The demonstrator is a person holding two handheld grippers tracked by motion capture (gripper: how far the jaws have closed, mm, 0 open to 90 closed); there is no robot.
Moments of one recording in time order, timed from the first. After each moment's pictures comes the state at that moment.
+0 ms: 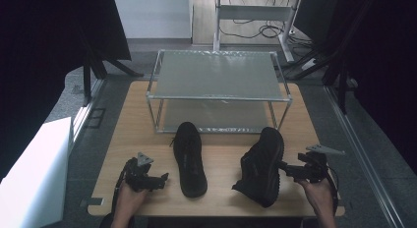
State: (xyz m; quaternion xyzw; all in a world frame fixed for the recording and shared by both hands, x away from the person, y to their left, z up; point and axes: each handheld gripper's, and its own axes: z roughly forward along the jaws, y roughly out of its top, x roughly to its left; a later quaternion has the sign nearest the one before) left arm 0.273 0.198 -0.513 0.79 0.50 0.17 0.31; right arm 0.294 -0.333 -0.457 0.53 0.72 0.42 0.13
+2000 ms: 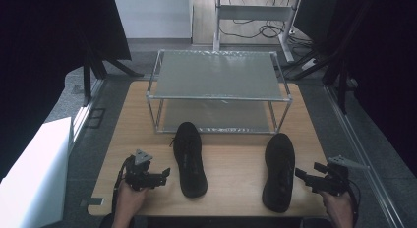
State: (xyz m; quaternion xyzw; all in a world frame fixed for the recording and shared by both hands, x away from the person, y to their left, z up) left arm 0.264 0.188 -0.479 0.76 0.51 0.18 0.35; right arm 0.263 -0.380 -0.464 0.55 0.70 0.43 0.15
